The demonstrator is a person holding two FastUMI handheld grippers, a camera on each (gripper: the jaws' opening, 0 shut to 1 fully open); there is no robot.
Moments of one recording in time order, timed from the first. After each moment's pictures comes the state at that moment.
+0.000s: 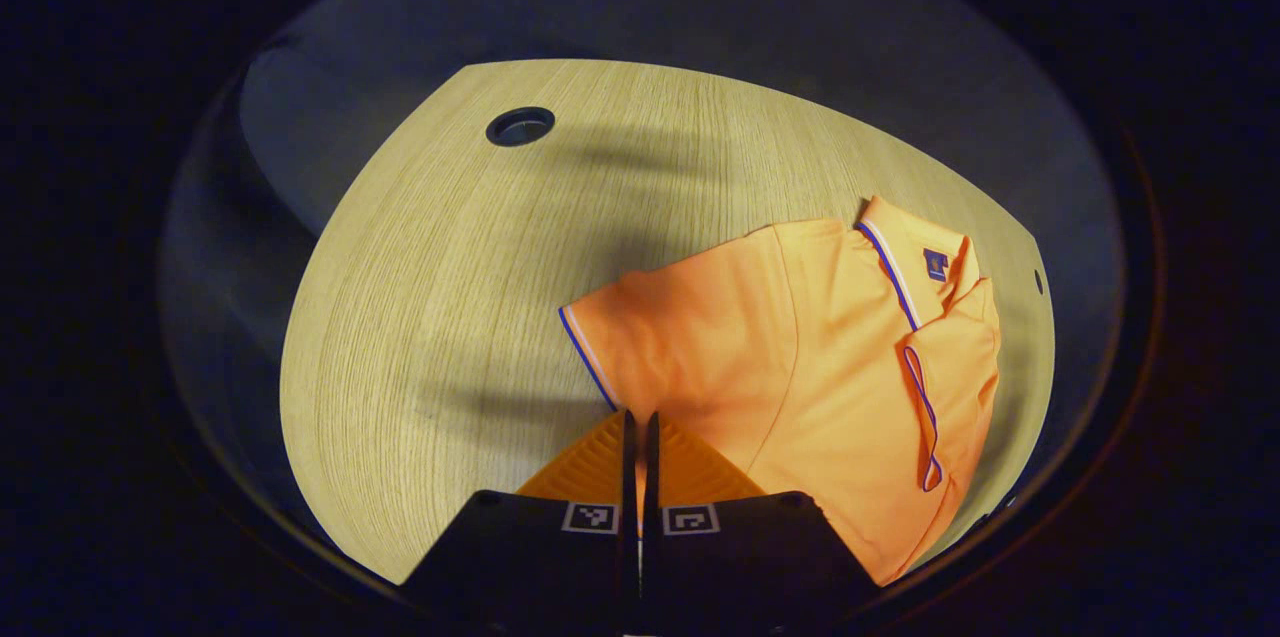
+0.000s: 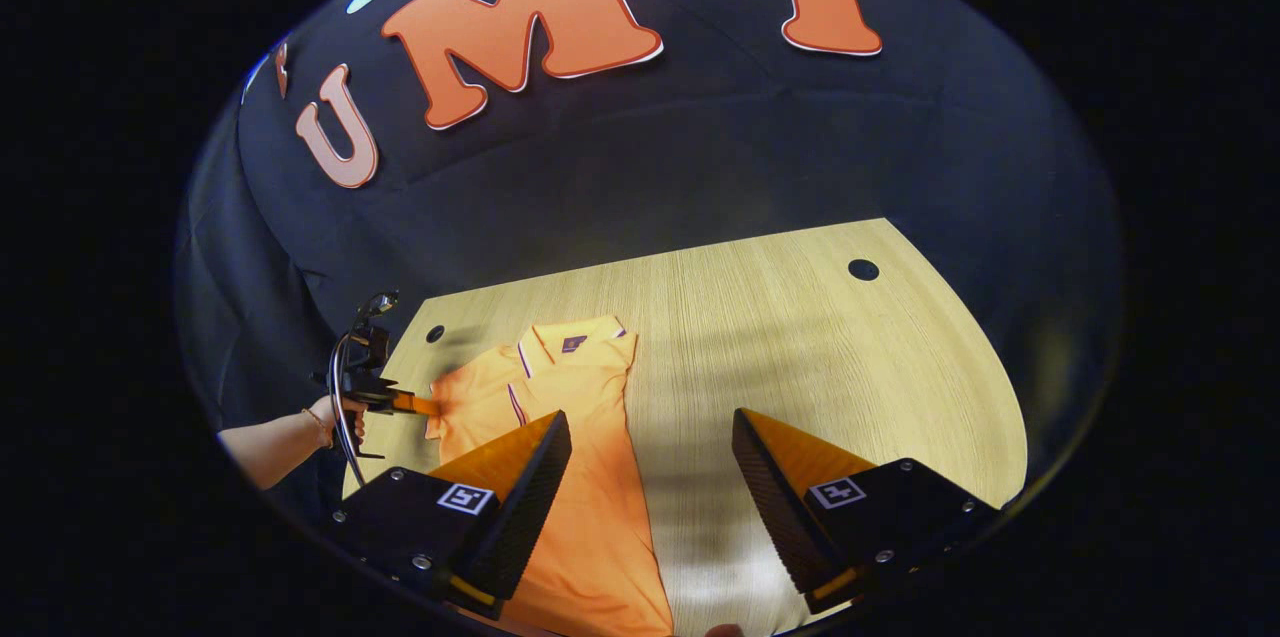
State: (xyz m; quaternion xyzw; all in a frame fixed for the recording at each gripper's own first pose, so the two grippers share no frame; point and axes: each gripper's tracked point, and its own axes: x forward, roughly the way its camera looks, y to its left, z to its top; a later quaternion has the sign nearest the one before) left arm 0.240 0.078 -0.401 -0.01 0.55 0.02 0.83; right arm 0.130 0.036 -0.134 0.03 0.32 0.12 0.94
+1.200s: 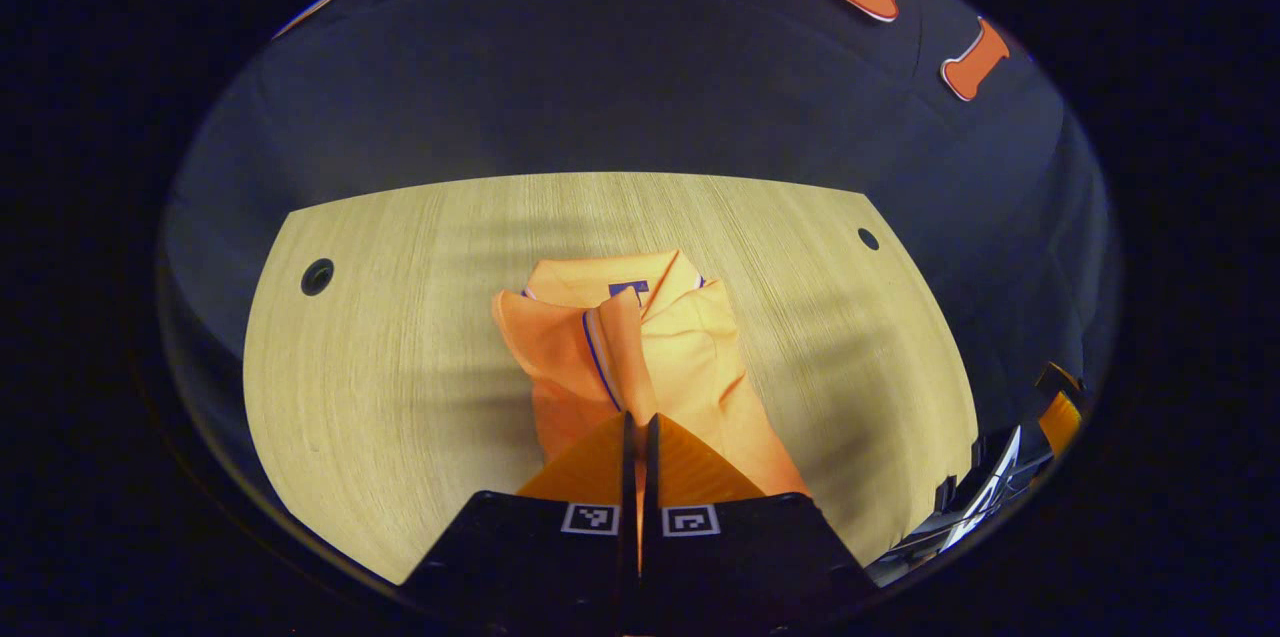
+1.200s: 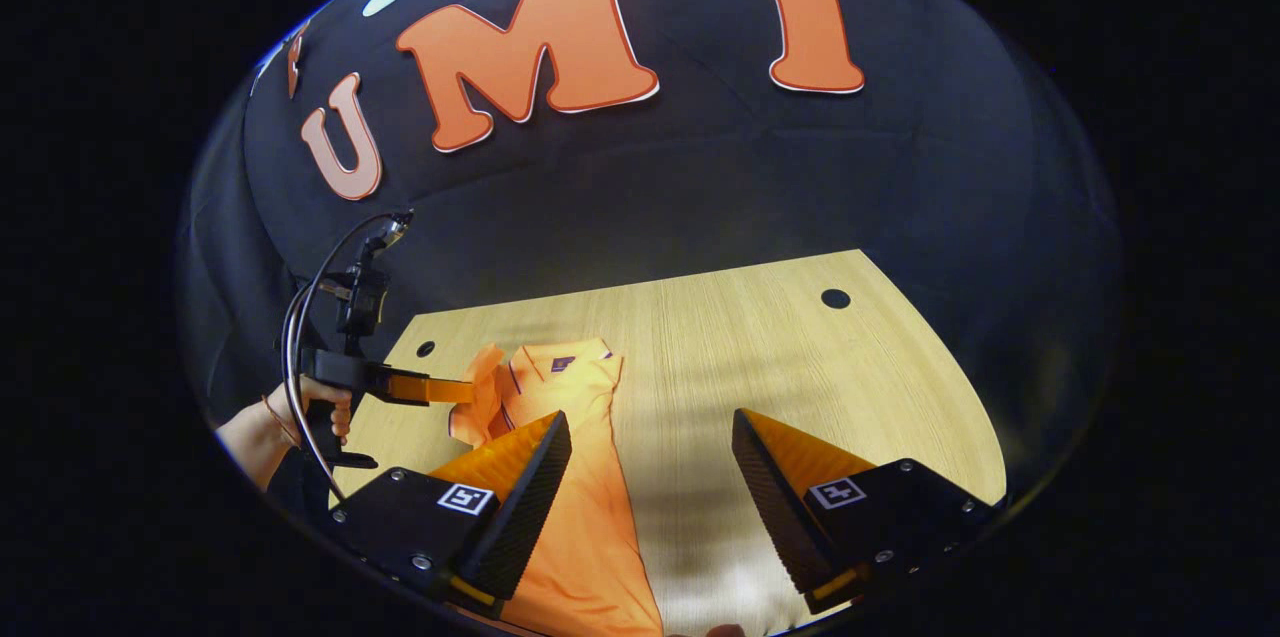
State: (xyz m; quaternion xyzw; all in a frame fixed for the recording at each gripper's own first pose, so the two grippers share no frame) left arm 0.229 -0.153 -0.305 0.03 0.49 -0.17 0.86; right arm 0.115 0.015 -0.112 0.01 0.28 0.09 0.95
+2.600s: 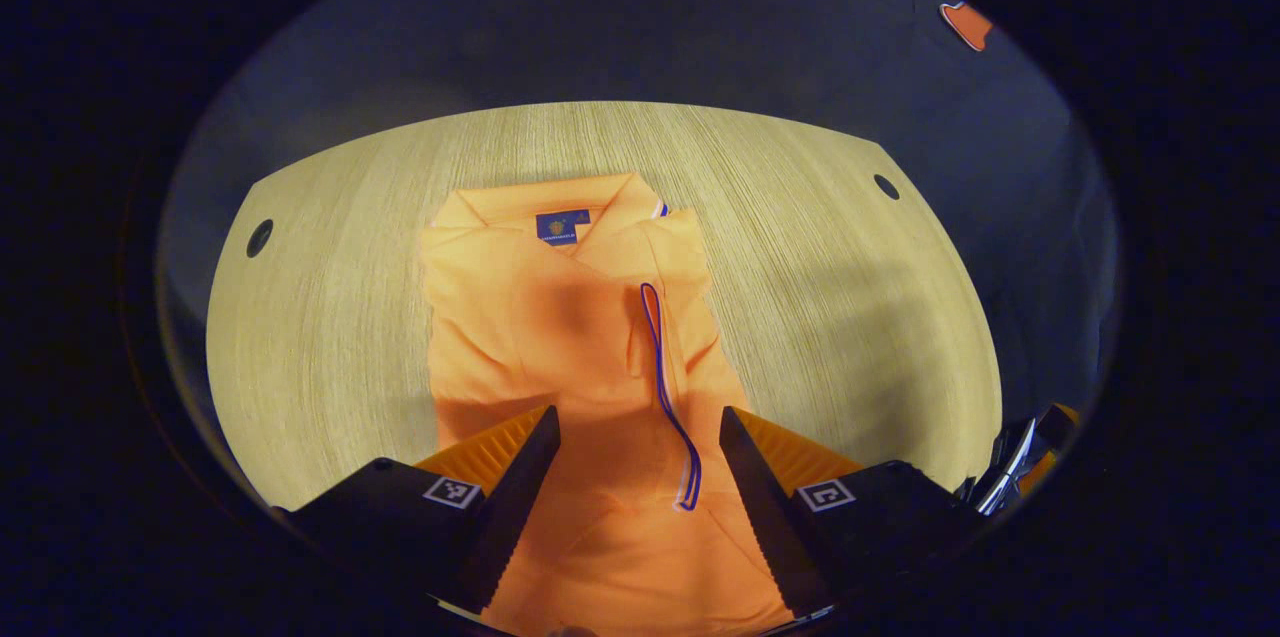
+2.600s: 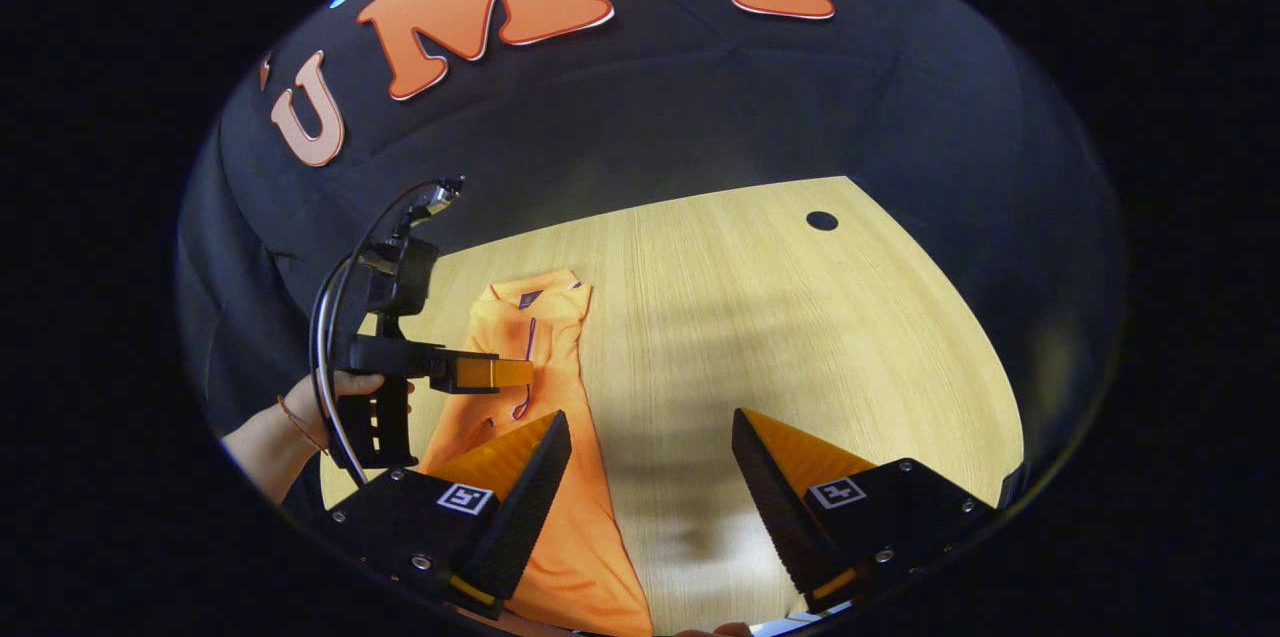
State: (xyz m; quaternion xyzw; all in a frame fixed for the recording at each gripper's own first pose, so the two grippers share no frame) left arm 0.213 -0.197 -0.383 0.04 0.52 -0.15 0.84; right arm 0.100 0.002 -0.180 0.02 0.37 0.09 0.93
